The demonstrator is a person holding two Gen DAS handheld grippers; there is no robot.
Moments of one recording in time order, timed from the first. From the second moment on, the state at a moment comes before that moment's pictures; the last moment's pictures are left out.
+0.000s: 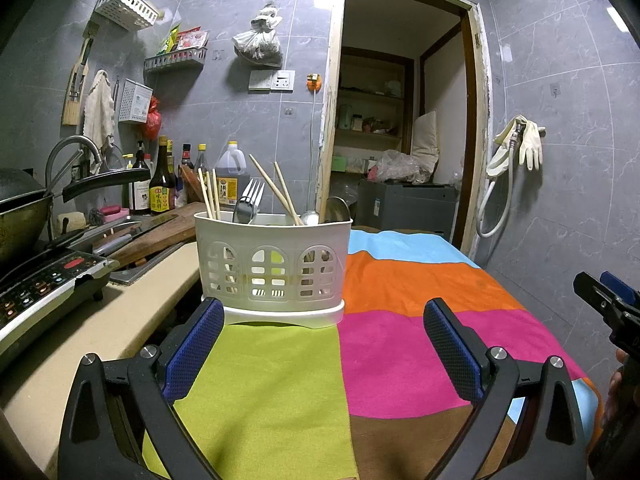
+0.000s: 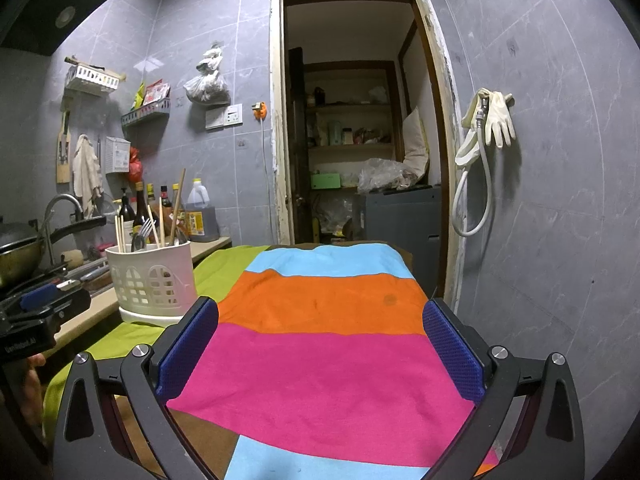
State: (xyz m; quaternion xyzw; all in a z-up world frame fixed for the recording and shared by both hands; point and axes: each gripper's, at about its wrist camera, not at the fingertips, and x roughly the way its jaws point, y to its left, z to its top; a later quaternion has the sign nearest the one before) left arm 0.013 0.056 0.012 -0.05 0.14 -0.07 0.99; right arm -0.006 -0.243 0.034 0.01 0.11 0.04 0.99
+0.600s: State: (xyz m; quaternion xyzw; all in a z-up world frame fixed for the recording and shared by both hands) left arm 0.014 0.058 0.008 -0.05 0.15 -0.07 0.99; right arm -0.006 -0.243 0.035 0.01 0.11 0.04 0.99
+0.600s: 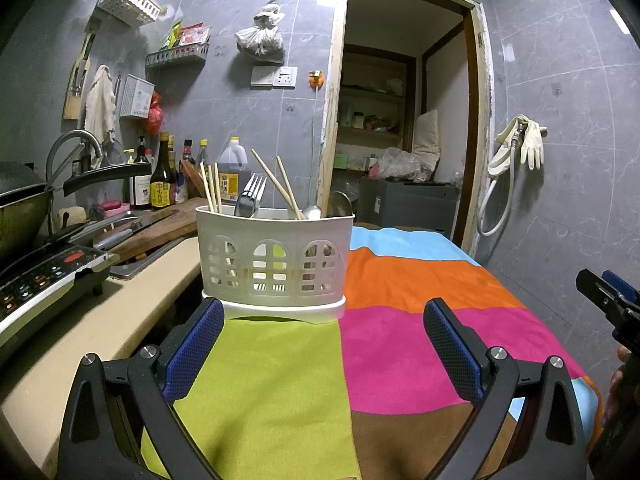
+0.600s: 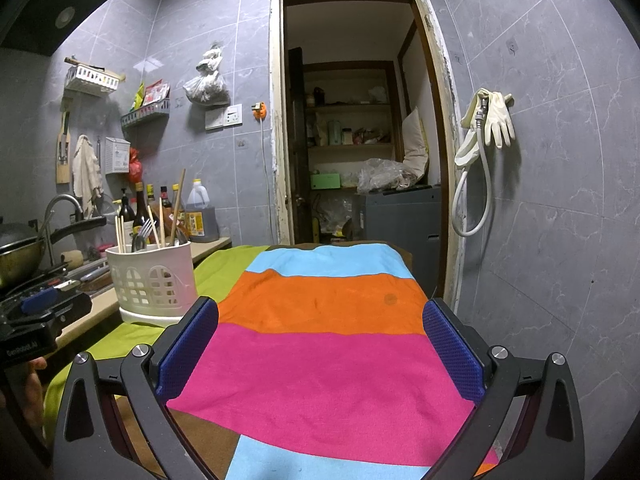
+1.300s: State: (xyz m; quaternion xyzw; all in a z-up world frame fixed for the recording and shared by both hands) left arm 0.014 0.061 0.002 -0.05 0.16 -0.06 0.98; right arm -0.006 -0.242 0.033 0.01 0.11 0.05 0.99
